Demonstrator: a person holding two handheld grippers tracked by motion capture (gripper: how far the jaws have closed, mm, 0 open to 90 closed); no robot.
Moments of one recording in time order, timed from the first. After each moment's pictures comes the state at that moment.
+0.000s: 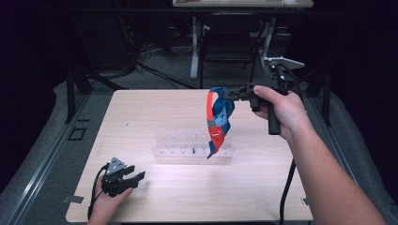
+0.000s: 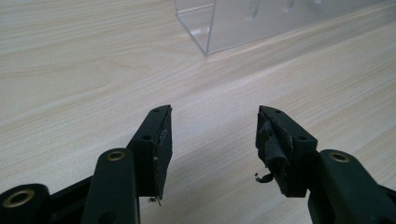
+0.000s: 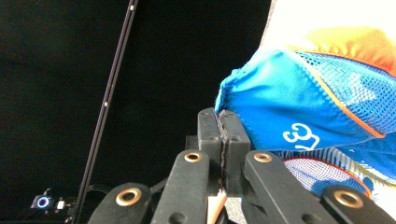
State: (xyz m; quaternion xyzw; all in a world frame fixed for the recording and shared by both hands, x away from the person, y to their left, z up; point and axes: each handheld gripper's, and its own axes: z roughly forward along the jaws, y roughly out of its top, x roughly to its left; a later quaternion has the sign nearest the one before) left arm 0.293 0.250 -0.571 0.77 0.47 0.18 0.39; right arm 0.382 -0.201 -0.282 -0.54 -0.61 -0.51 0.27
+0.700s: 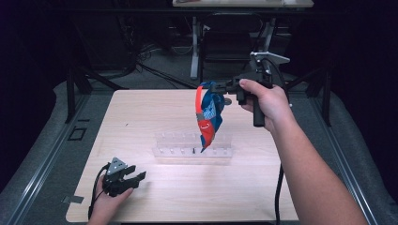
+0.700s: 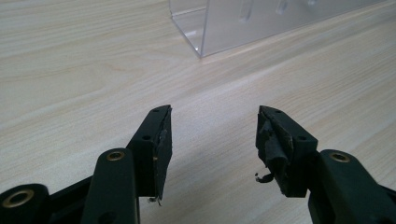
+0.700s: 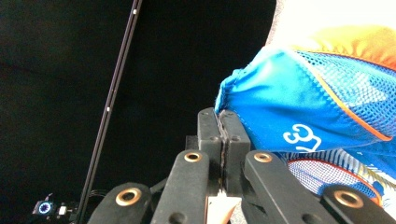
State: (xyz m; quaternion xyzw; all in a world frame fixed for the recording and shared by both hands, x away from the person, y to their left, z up) left arm 0.293 0.248 -0.570 0.78 0.46 0.17 0.39; right arm 0.403 -0.174 -0.283 -0.54 -0.61 -0.51 0.28
